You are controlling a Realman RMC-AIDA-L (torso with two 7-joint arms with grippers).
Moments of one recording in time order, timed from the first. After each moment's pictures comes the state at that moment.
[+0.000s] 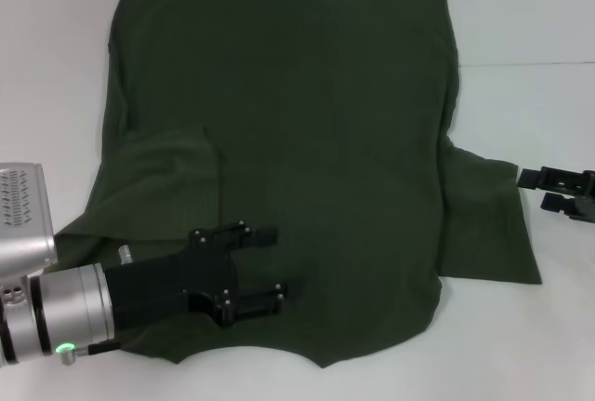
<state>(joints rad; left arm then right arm) -0.48 -2.17 0.70 0.51 1.92 1.53 -1.10 0.48 1.93 -0.59 -0.51 -2.03 -1.24 2.22</state>
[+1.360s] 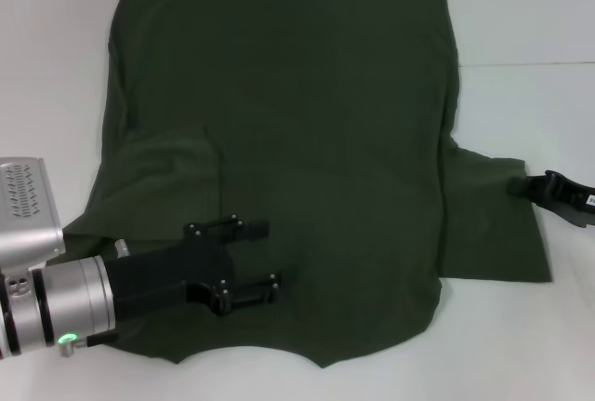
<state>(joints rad) -0.49 -2.17 0.71 0.51 1.92 1.47 -1.10 0.52 2.02 -0.54 -0.45 -2.03 -1.04 2.11</state>
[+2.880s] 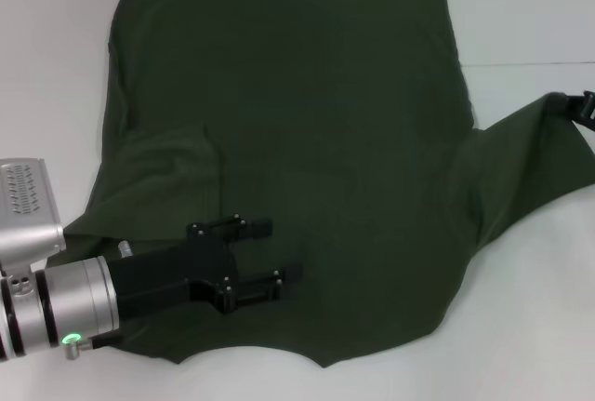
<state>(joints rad) -0.50 -2.17 0.70 0.49 1.91 1.47 -1.13 0.60 1.96 -0.45 -0.51 -2.03 -1.04 2.02</state>
